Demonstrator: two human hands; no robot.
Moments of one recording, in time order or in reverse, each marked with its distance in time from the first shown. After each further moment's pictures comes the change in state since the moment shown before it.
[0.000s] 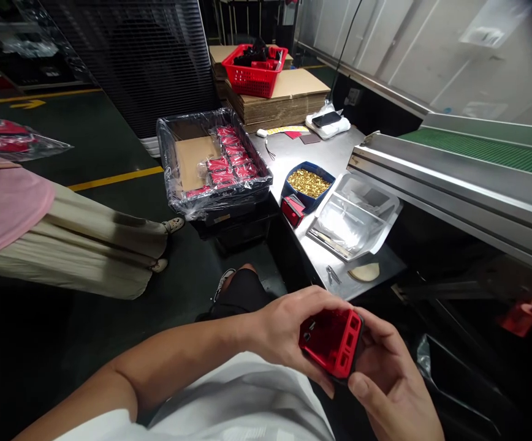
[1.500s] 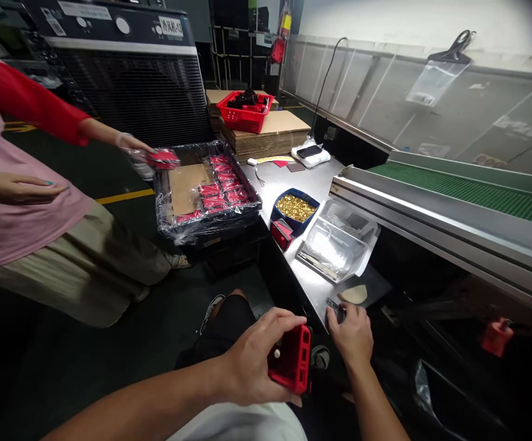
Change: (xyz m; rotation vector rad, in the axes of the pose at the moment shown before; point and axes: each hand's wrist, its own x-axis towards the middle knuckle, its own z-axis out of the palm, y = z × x) left_hand -0.036 -0.035 -0.004 0.282 0.190 -0.068; right_hand 0.119 0.157 -0.072 -1.263 0.393 -0.078
